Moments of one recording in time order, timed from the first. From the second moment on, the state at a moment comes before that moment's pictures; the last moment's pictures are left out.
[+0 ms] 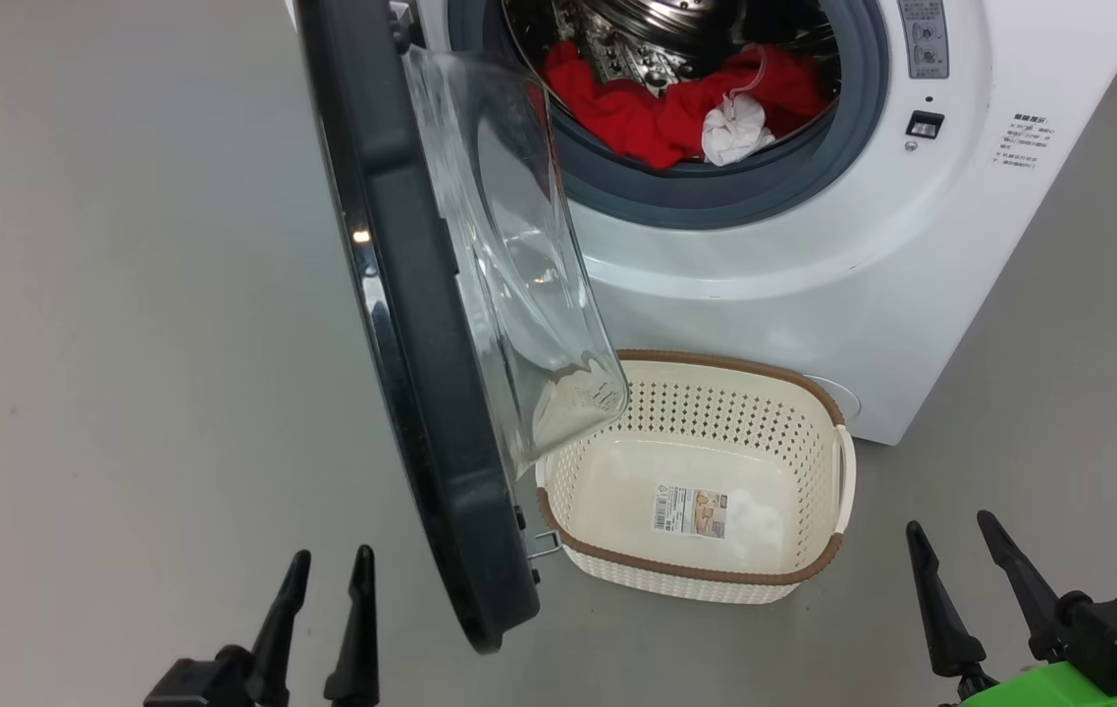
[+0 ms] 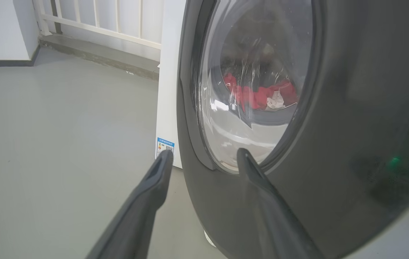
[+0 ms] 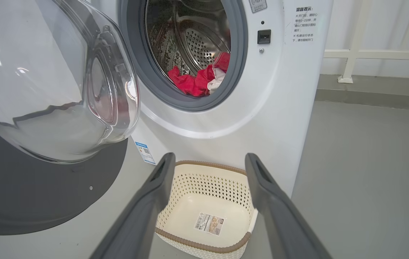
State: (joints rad) left arm 0.00 0.04 -0.16 0.17 -0.37 0.03 -0.25; right arm 0.08 -0.10 -0.02 0.20 0.30 0.12 -0.25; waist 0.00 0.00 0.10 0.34
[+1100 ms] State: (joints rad) left arm -0.10 0.05 -0.49 -0.20 -0.36 0.00 -0.26; right arm 0.08 -0.10 0.00 0.19 0.30 0.12 -0.25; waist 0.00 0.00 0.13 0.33
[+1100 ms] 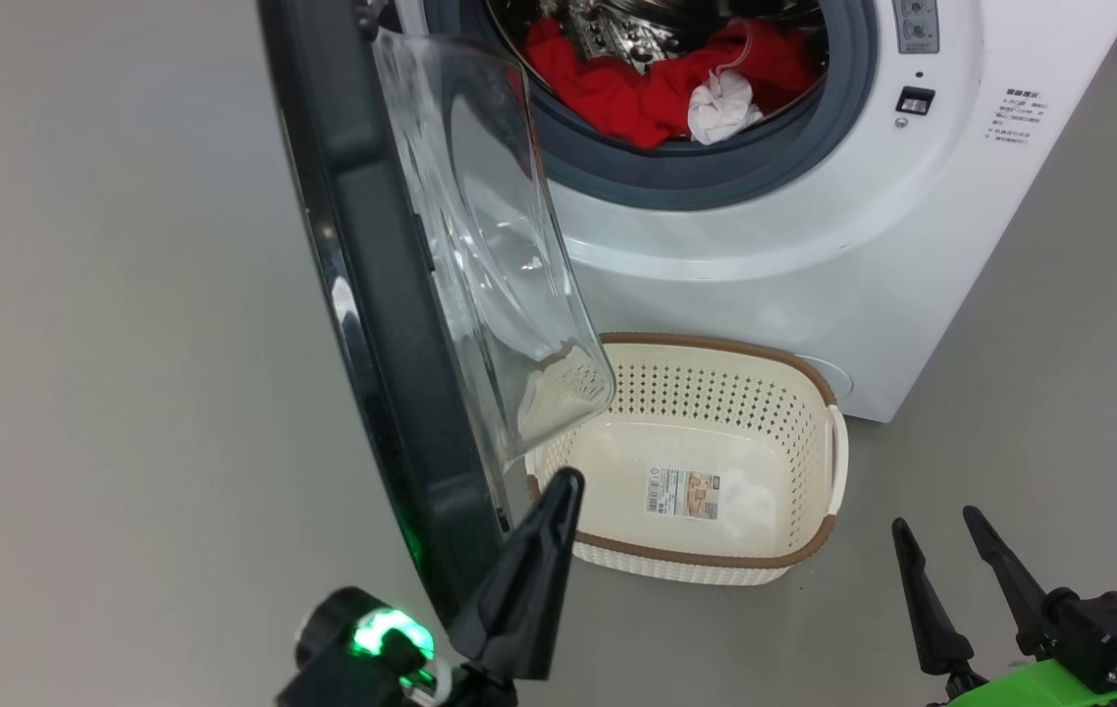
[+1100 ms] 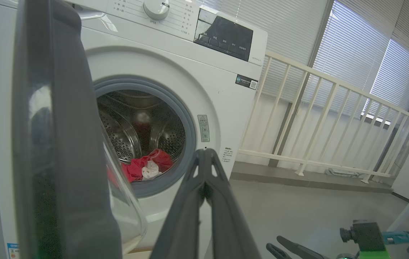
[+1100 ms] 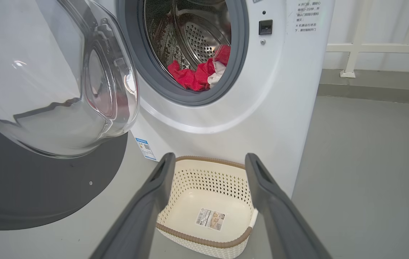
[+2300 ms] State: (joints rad) left arm -0.02 0.04 -0.30 0.05 -0.51 0.05 -0.26; right arm 0.08 -0.11 0.01 0.18 0.30 0.12 -0.25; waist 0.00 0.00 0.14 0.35
